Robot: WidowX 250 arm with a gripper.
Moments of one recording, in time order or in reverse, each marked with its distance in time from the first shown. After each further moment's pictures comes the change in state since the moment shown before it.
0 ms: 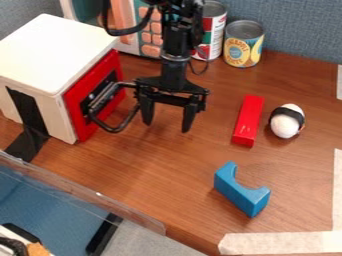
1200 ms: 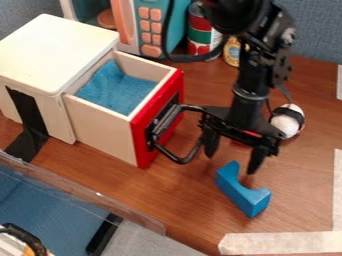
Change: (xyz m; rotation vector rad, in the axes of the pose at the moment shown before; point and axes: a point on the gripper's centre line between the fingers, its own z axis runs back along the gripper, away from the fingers) arm -0.055 -0.096 0.011 -0.035 -0.077 -0.297
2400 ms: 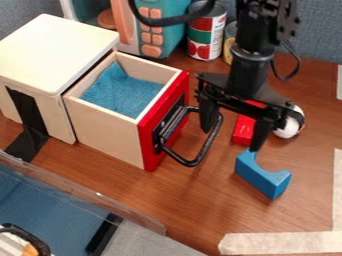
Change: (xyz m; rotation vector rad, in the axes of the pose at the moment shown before) arm -0.018 -0.015 0.055 -0.038 -0.068 -0.077
